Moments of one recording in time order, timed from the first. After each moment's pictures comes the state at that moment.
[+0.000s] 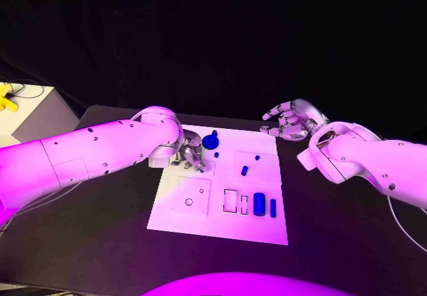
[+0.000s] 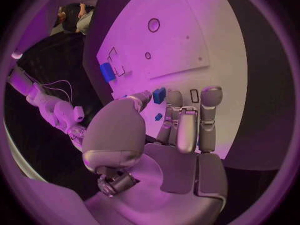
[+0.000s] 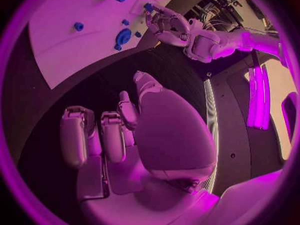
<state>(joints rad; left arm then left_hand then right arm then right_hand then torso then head) 1.29 -0.63 -0.04 1.33 -1.18 0.40 -0.51 1.11 -0.13 0.43 0.29 0.08 0.77 0.12 0.69 0.53 1.02 0.05 1.08 0.71 1.47 -0.01 1.46 1.31 0.16 1.18 0.09 1.17 0.84 1.29 -0.82 -0.12 1.52 -0.87 -0.55 -0.05 1.47 -0.18 0.14 0.29 0.37 0.83 0.17 0.35 0.21 1.26 0.08 1.28 1.23 1.47 0.00 1.53 1.31 0.02 1.47 0.10 1.41 1.31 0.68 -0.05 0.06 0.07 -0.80</state>
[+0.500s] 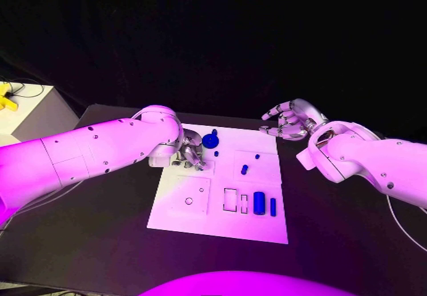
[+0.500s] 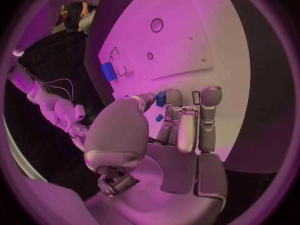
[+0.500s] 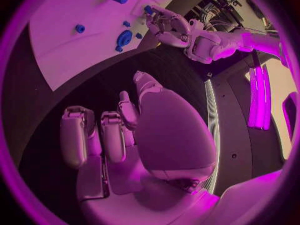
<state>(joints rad) 1.29 -0.62 -0.04 1.33 -1.15 0.40 -0.51 1.18 -0.09 0.49 0.28 0.08 0.77 0.12 0.70 0.54 1.00 0.04 1.06 0.68 1.47 -0.01 1.46 1.31 0.16 1.17 0.09 1.17 0.84 1.29 -0.81 -0.12 1.51 -0.87 -0.54 -0.06 1.47 -0.18 0.14 0.29 0.37 0.83 0.17 0.35 0.21 1.26 0.08 1.28 1.23 1.47 0.00 1.53 1.31 0.02 1.47 0.10 1.41 1.31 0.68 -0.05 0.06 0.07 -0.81</state>
